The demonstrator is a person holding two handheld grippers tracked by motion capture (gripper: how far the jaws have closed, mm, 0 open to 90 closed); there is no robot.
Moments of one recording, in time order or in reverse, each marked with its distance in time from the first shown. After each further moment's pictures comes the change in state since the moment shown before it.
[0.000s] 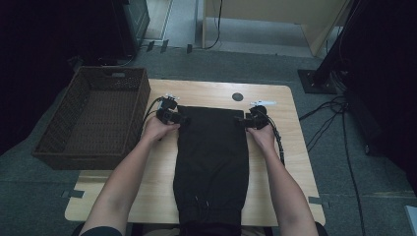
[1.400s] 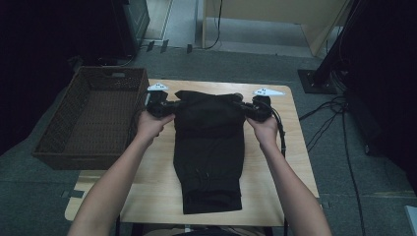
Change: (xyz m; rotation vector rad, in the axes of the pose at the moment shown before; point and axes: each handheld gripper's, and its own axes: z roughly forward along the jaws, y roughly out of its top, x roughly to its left) left arm -0.042 -0.001 -0.090 -0.311 -0.119 0.090; right arm 0.058 0.045 -0.078 -0.196 0.149 -0.081
